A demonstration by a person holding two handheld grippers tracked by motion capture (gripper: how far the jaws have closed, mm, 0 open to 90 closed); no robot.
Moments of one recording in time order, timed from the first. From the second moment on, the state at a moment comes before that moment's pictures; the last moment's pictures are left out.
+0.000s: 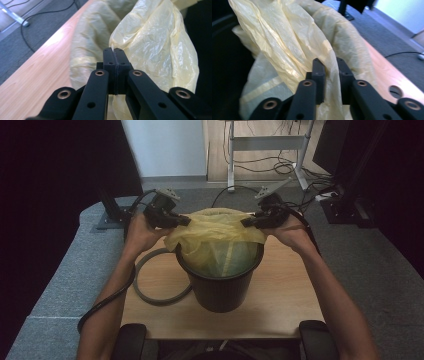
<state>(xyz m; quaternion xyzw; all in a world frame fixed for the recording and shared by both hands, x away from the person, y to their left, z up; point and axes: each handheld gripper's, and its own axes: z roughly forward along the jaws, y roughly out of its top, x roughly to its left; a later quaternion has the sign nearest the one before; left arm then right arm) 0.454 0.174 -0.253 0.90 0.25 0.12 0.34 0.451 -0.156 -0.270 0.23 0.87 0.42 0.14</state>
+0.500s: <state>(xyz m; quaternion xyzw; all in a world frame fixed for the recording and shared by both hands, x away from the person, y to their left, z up) 0.482 0.178 -0.286 0.89 0.30 0.07 0.33 0.481 -0.152 -0.297 0.29 0.87 0.36 0.17</state>
